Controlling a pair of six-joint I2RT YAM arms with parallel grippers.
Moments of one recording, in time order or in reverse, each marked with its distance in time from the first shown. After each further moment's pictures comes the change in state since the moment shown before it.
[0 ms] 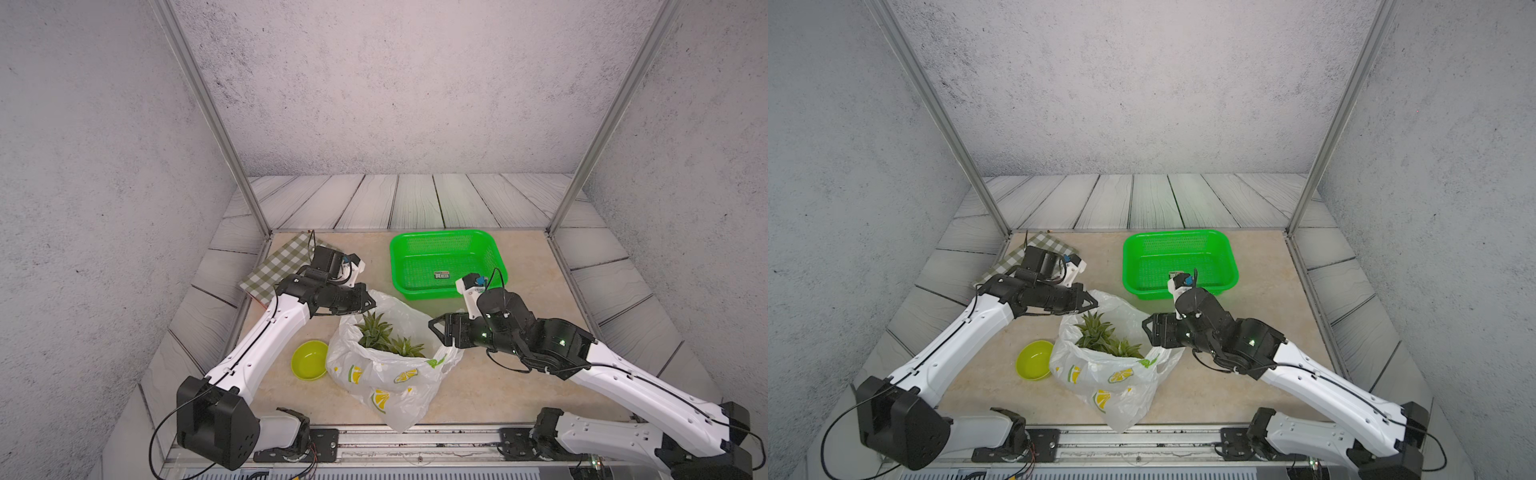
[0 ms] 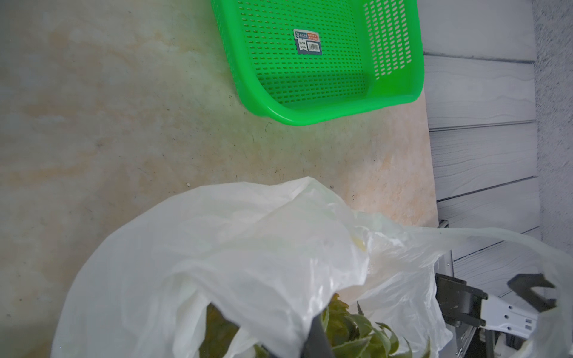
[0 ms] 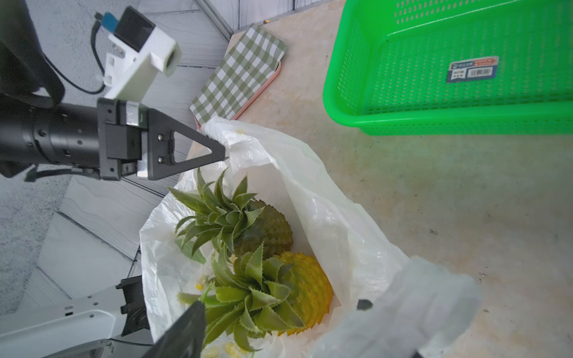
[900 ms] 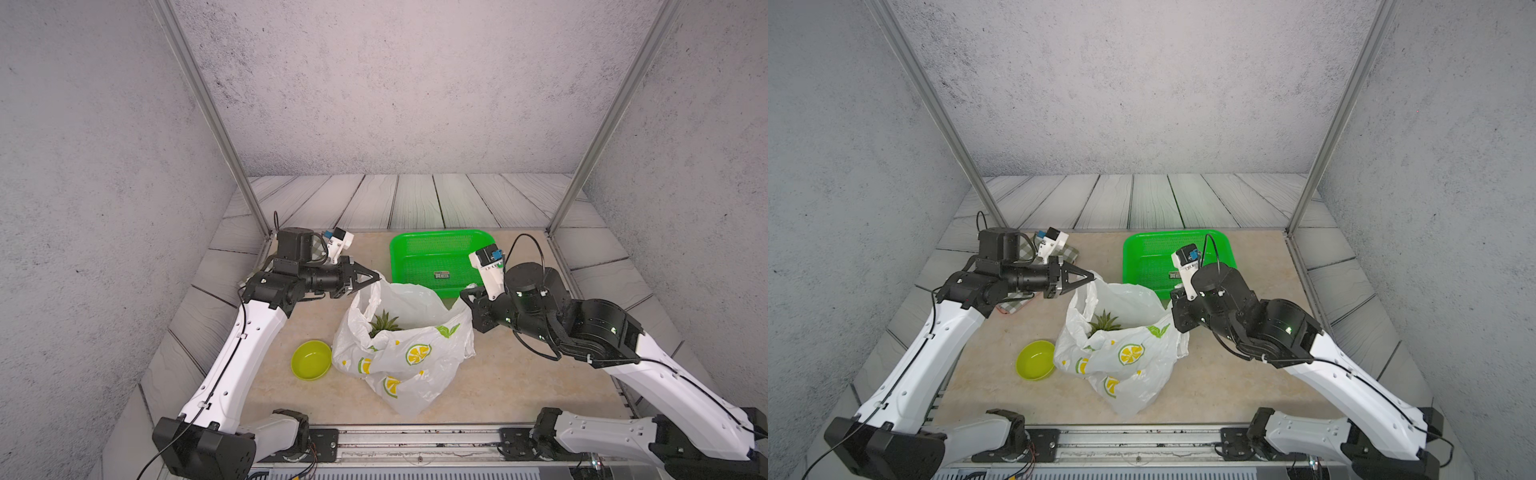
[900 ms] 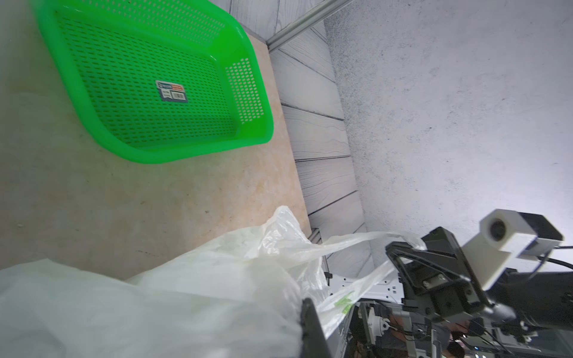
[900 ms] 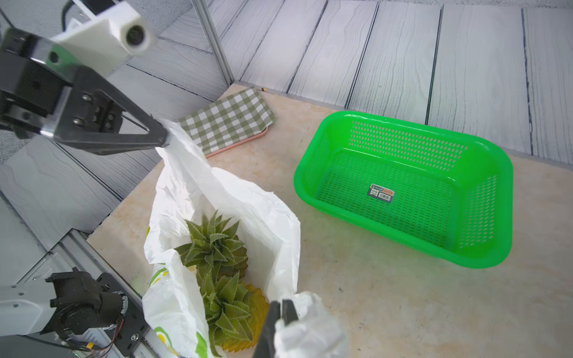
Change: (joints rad) left arm 0.115 -0.106 0.144 0.115 0.439 -0.297; right arm -0.002 0.049 0.401 -0.300 0.199 -0.414
